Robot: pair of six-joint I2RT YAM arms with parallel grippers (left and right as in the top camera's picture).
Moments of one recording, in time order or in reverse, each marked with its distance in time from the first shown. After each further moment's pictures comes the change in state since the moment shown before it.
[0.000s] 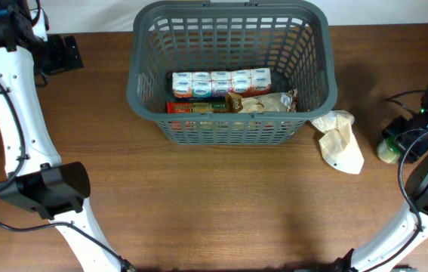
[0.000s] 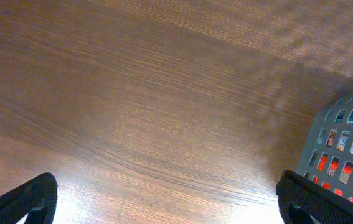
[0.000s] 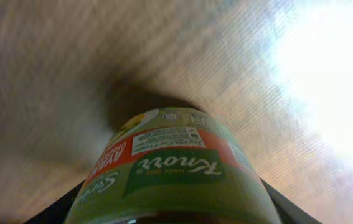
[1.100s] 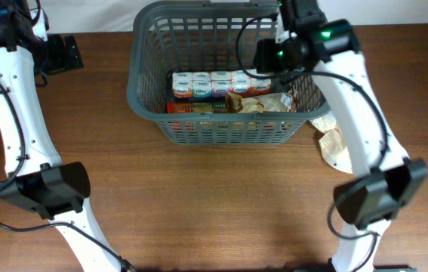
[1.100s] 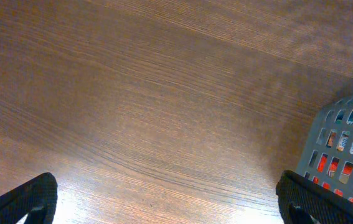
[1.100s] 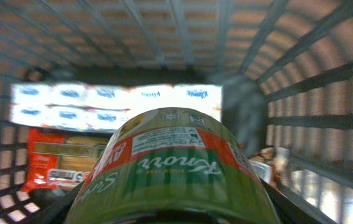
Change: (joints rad) left arm 0.000 0.000 0.000 0.001 0.000 0.000; right arm 0.834 -0.093 0.537 -0.020 -0.034 -0.069
